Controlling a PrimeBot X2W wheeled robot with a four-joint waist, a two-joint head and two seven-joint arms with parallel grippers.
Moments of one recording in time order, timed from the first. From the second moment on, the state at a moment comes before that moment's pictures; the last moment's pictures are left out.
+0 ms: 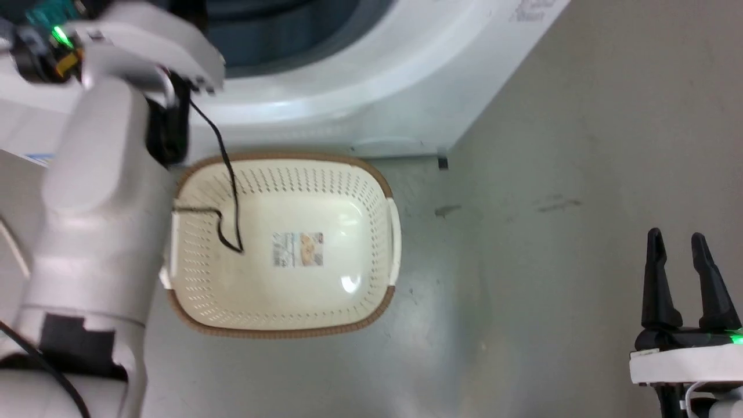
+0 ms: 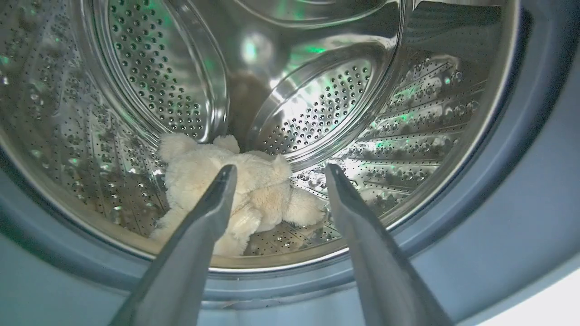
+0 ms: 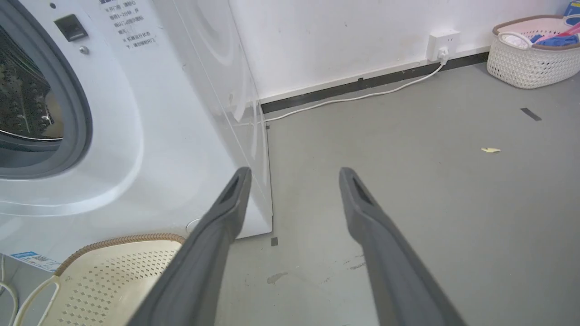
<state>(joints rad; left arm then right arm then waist) -1.11 0.24 -0.25 0.78 -0.41 -0.02 -0.26 -0.07 -0.05 -0.15 0.01 0.34 0.13 -0.26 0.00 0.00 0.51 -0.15</state>
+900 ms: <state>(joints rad) -0.48 0.17 -0.15 0.44 -0.43 0.03 -0.26 0.07 -0.05 -0.11 0.05 0.20 0.13 -0.26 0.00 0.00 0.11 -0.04</state>
